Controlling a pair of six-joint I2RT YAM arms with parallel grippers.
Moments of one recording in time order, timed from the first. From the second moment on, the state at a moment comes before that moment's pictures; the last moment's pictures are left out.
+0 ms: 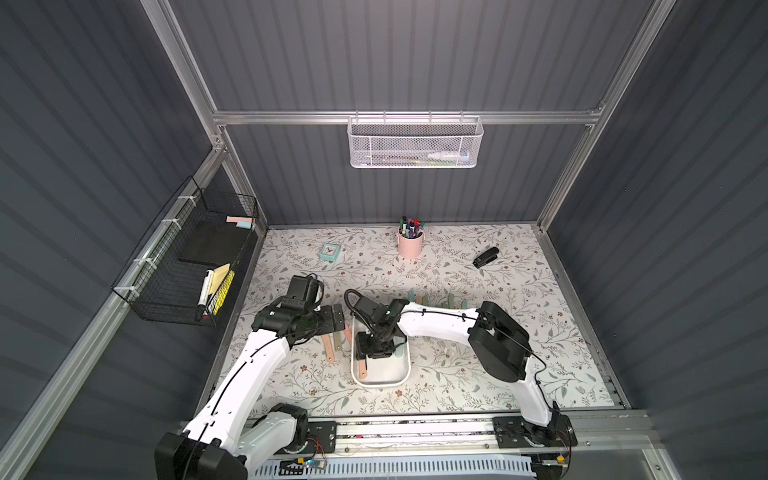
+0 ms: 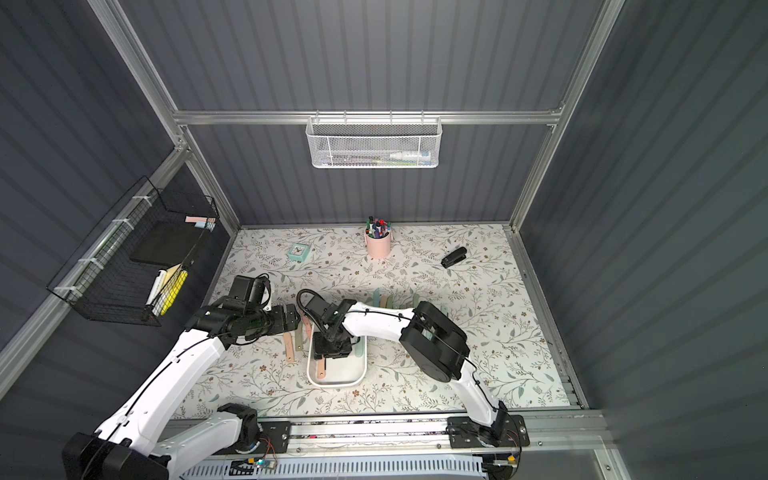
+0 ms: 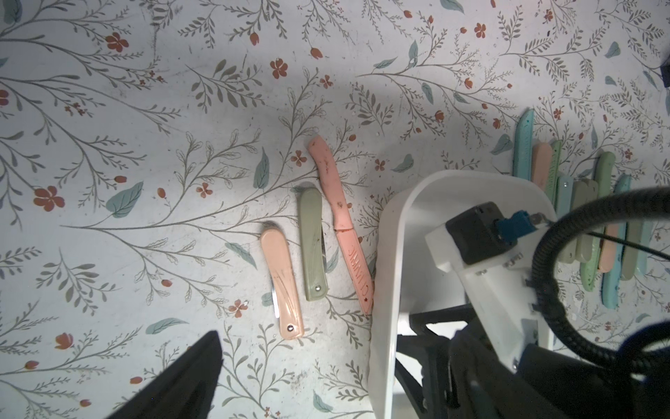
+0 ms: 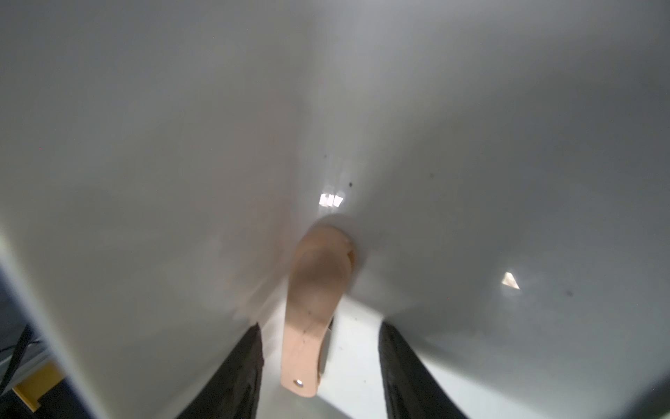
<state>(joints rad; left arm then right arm) -0.22 1.05 0.90 -0.90 0.04 -0.43 1.07 2.17 1.63 -0.71 -0.26 0.85</state>
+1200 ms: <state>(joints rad) -0.22 1.05 0.90 -0.90 0.04 -0.43 1.04 2.13 1.67 -0.95 -0.03 0.75</state>
